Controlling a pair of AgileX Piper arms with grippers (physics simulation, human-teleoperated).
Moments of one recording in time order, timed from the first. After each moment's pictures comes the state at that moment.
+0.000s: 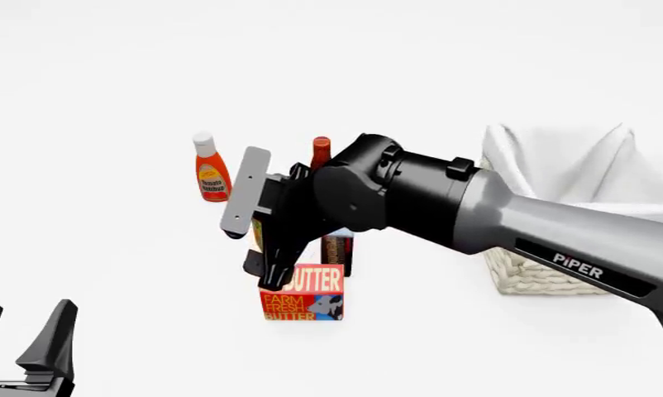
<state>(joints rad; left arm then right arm) 0.00 0.00 0.00 0.00 0.00 0.91 1.78 -1.51 0.68 -0.57</state>
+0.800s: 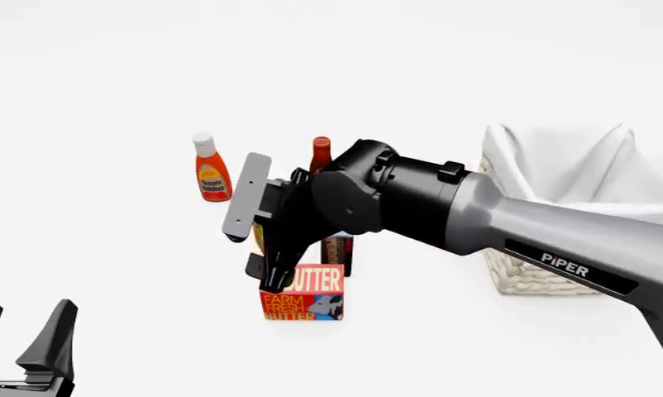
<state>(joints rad) 0.00 0.00 0.00 0.00 0.00 0.91 1.79 -1.51 0.67 -0.57</state>
